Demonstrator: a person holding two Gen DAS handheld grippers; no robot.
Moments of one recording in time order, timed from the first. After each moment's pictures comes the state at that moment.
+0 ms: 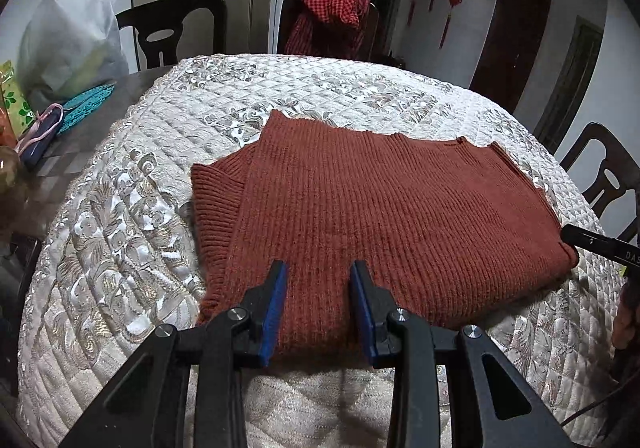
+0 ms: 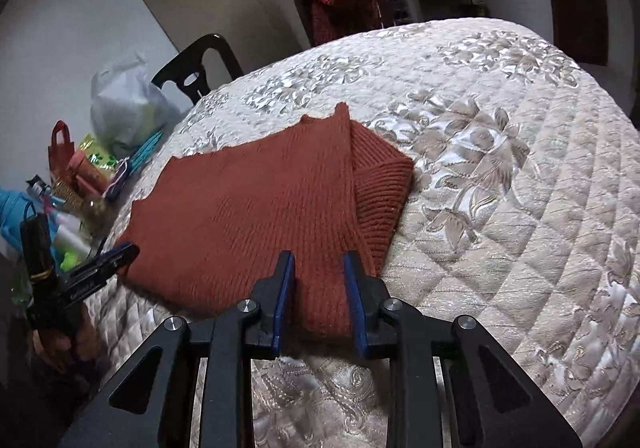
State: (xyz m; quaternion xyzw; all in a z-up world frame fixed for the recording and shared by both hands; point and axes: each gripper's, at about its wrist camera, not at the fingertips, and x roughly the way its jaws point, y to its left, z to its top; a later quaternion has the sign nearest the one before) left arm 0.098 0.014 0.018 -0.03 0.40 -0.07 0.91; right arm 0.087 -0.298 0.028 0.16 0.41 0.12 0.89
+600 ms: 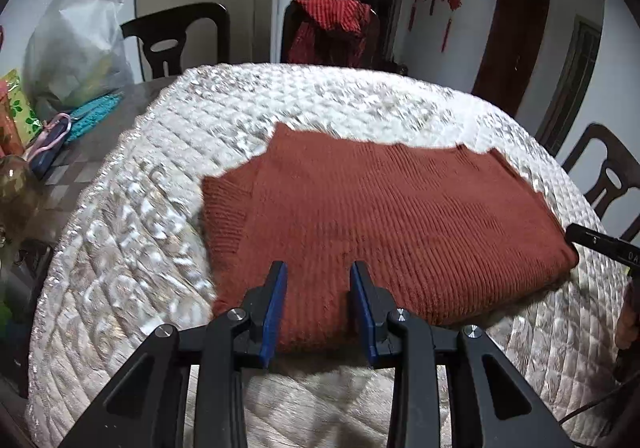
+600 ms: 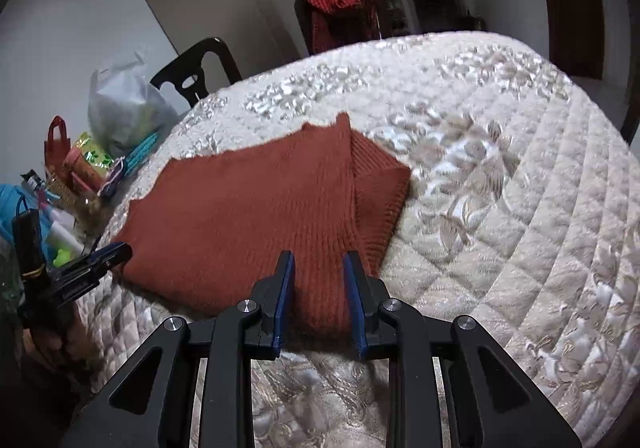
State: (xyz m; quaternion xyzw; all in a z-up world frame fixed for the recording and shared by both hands) left arm 0.091 0.014 0.028 -0.03 0.39 -0.06 0.92; right arm 0.079 -0.295 0.036 0.14 0.39 0.11 0.90
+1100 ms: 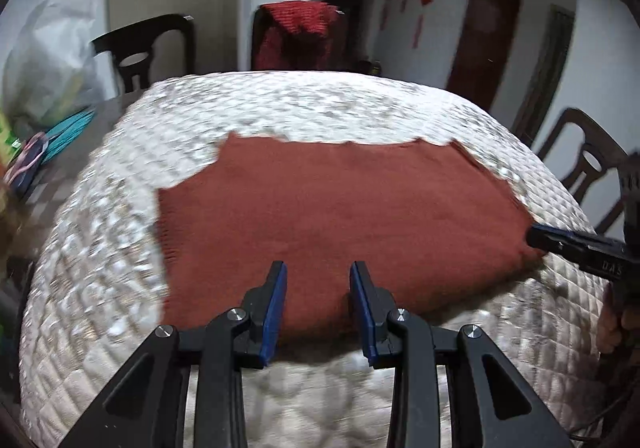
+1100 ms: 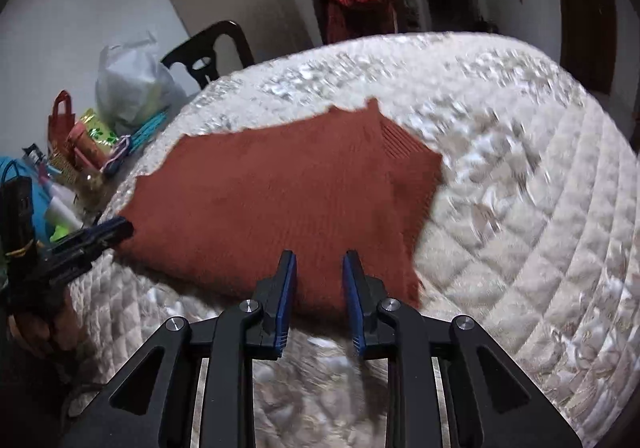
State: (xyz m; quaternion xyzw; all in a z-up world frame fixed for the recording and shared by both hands) left arm 0.083 -0.025 0.033 0.00 0.39 -0.12 0.91; right arm 0.073 -0.263 0.034 0.11 0.40 0.14 0.90
